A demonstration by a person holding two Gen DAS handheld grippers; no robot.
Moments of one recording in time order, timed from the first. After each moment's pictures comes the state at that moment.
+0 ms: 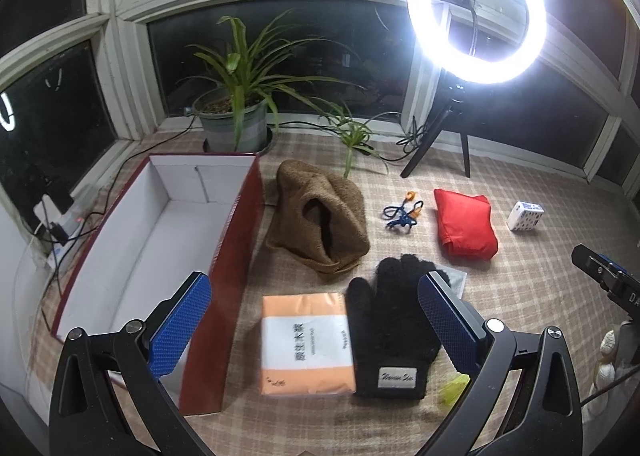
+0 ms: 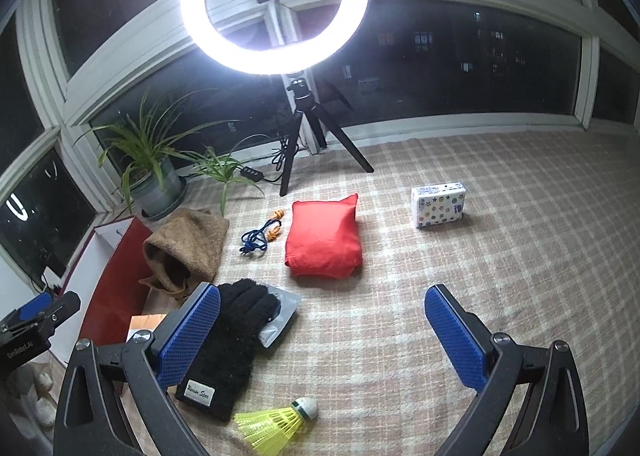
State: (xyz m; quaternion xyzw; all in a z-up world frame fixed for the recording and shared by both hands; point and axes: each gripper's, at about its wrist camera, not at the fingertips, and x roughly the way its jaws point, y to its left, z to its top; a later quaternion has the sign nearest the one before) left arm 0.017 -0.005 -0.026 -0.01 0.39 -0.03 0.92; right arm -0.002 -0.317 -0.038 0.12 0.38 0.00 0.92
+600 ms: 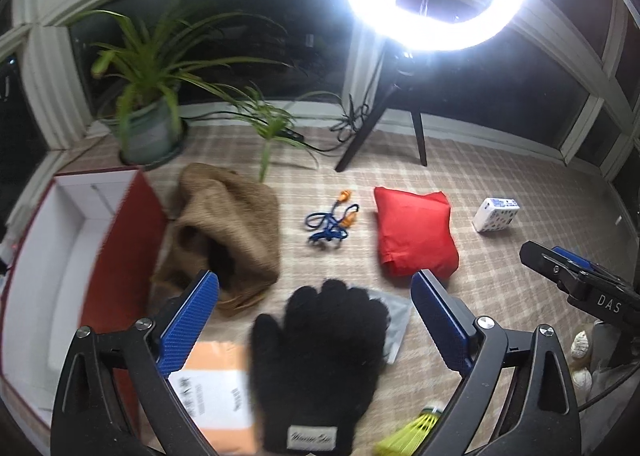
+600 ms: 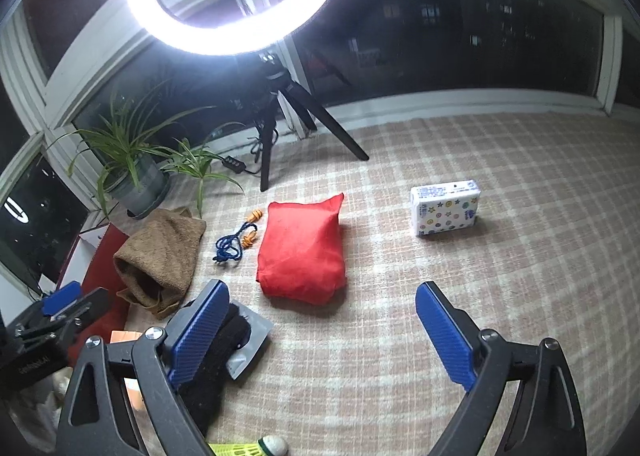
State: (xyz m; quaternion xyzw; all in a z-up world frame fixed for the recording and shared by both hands) left arm 0.092 -0.090 -0.056 -0.01 0.43 -0.10 0.90; right arm 0.068 -0.358 -0.072 0.14 0.43 0.02 0.89
